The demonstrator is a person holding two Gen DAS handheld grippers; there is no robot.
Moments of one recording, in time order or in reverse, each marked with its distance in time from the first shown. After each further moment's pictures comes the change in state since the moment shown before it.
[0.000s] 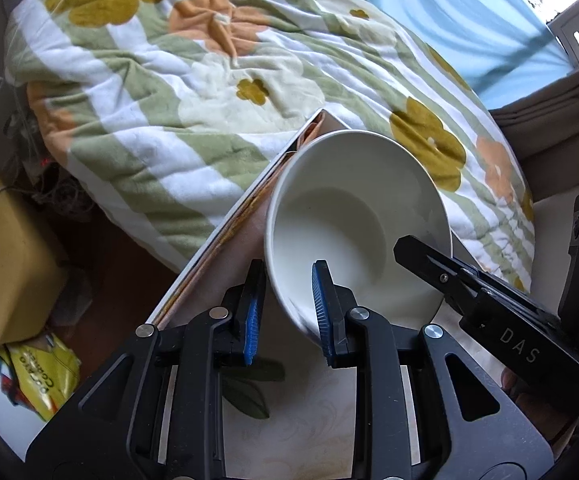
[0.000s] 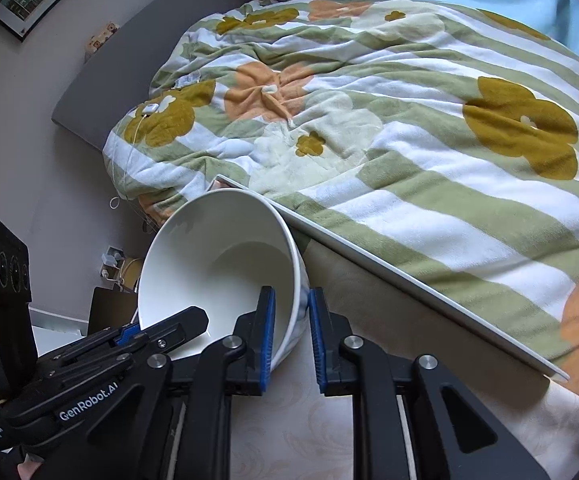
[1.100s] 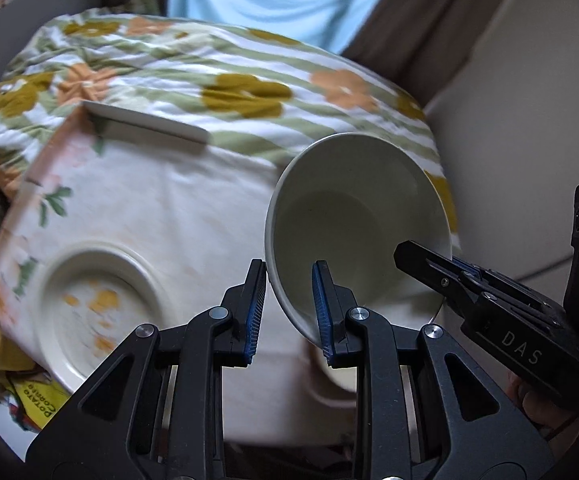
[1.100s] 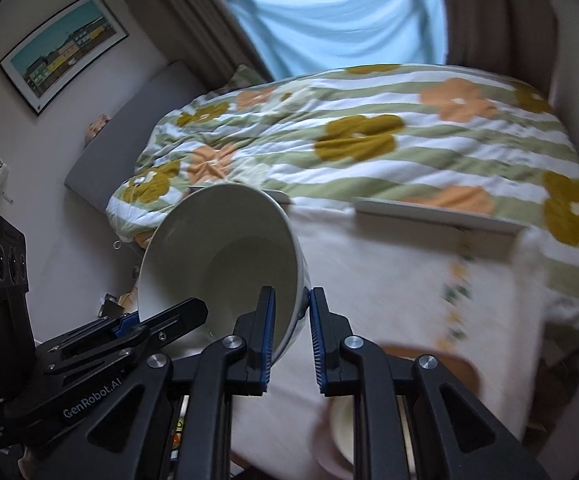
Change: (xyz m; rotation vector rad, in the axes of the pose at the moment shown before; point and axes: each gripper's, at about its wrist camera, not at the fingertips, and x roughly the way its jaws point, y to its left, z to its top) left arm -0.169 -0.257 -0.289 0.409 -0.067 -0.154; right arm -0.322 -0.093 -0.261 0.185 -0.291 -0.139
